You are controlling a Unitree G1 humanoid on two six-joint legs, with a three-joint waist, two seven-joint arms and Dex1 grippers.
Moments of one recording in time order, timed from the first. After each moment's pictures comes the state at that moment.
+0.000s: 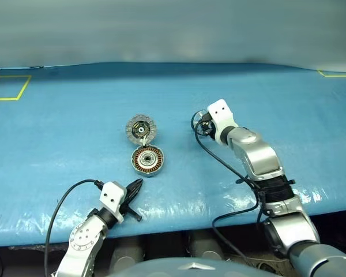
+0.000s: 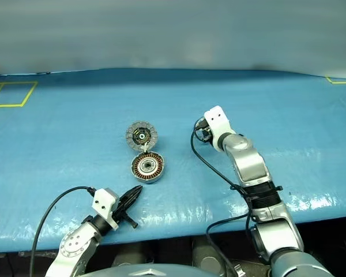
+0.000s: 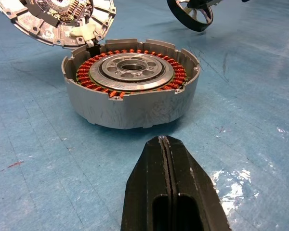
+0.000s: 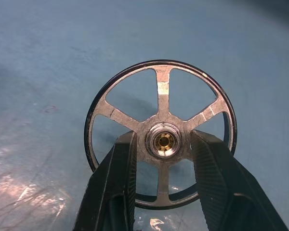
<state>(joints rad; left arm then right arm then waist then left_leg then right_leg) 0.39 0.29 -0.13 -0.23 -0.16 -0.05 -0.49 -0.56 -0.43 0.20 -0.08 0.04 0.82 0.42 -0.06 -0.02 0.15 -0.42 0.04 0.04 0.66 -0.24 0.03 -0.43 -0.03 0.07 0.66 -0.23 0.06</state>
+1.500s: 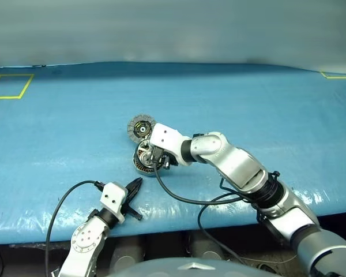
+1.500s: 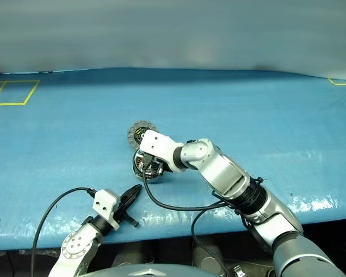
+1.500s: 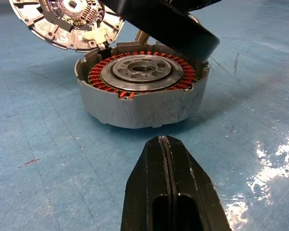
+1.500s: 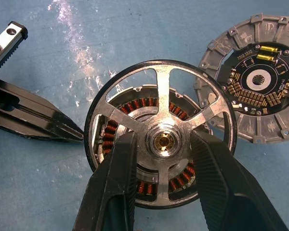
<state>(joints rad) 0.40 0.27 -0.13 -0.22 -0.12 -0.09 -0.46 -0.70 -0.38 0.60 -0.33 0.13 1.01 0.68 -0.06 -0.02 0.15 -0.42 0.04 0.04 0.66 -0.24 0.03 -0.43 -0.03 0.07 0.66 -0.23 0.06</state>
